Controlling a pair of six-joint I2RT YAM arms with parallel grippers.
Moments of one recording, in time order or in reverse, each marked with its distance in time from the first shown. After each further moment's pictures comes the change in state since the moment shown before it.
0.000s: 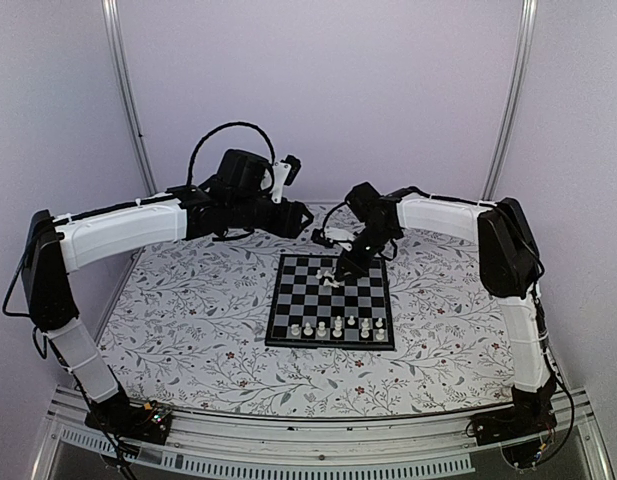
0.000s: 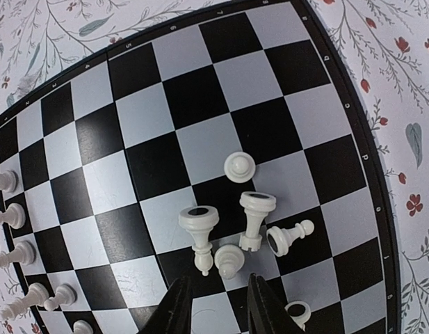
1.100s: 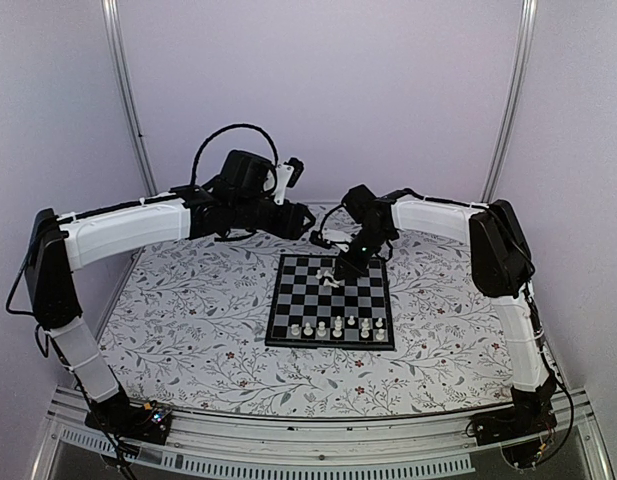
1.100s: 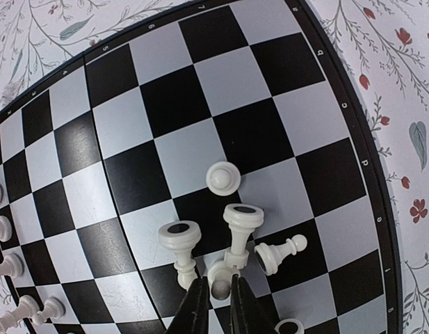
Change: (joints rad) left arm 0.000 0.019 0.015 -0.013 0.018 0.001; right arm 0.000 0.064 0.060 -0.018 0.011 0.019
